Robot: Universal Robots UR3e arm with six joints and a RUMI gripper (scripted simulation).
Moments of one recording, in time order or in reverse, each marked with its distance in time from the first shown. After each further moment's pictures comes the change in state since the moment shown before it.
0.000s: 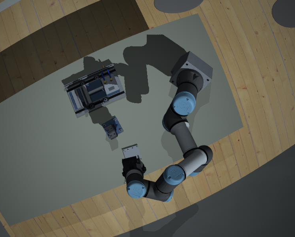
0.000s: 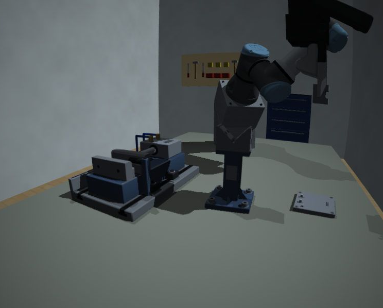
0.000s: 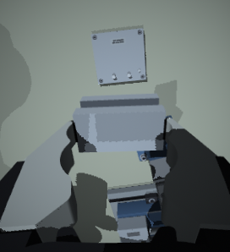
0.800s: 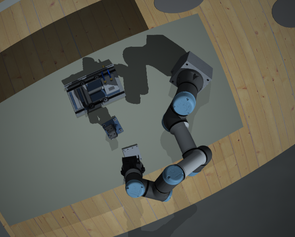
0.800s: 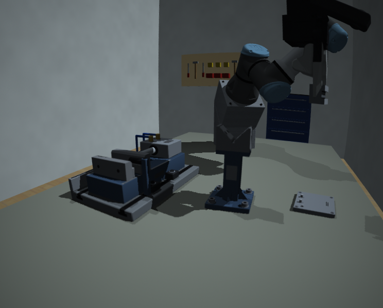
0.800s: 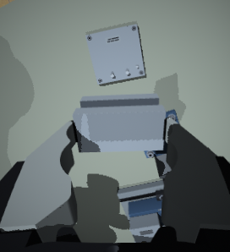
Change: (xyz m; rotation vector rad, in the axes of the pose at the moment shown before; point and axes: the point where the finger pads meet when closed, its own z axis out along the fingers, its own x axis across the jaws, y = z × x) arm 0.004 0.004 0.001 -0.001 -0.001 0.094
